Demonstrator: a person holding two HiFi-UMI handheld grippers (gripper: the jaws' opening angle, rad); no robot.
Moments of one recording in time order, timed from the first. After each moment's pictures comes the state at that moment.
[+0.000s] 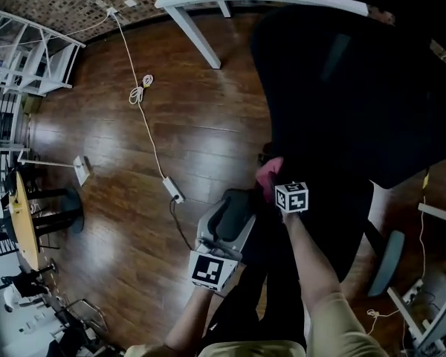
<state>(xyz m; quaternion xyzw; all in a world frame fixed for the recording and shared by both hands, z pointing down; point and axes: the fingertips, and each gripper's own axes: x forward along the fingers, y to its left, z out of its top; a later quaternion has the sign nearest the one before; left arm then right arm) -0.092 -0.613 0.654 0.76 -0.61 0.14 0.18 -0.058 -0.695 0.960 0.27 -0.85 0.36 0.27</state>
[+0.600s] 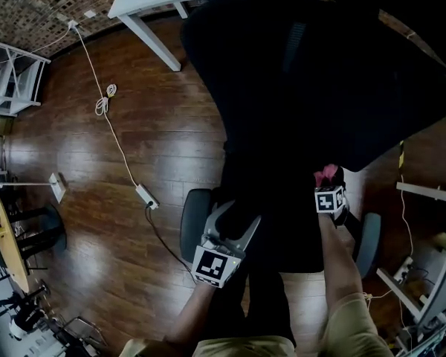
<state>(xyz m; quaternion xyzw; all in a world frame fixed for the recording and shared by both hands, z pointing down) 0.014 -0.631 0.689 0.82 -0.52 0.09 0.21 0.297 -0.738 0.985 0.46 -0.67 0.21 0.54</state>
